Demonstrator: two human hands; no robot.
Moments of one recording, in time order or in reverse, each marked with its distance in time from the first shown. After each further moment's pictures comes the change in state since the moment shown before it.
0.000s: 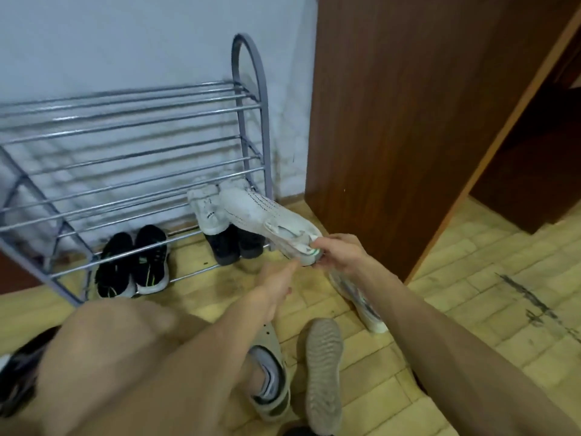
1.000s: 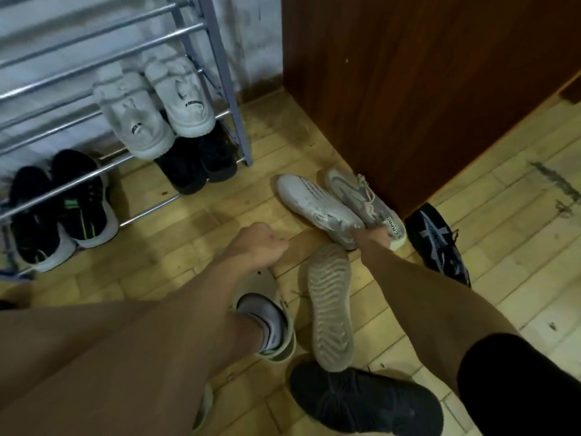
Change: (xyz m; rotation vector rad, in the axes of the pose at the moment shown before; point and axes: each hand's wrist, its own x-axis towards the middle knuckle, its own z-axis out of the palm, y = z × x) left_hand 0.130 -0.064 -0.003 0.983 -0.239 -0.053; right_hand 0.143 0.210 -0.054 -0.217 0.530 0.508
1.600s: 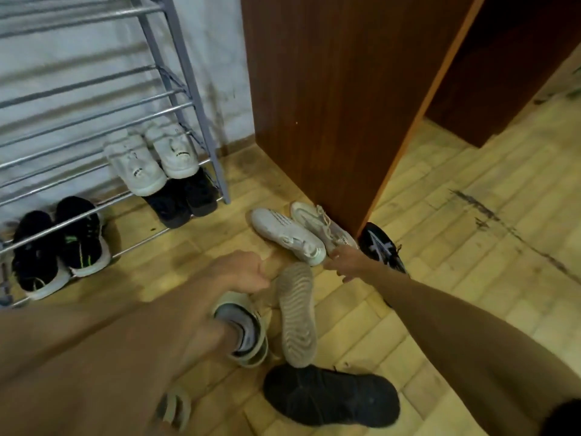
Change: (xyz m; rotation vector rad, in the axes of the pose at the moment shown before) left_hand -0.080 0.020 0.015 0.437 -0.079 0.186; right_hand -0.092 0.015 -0.105 -0.544 -0.416 -0.409
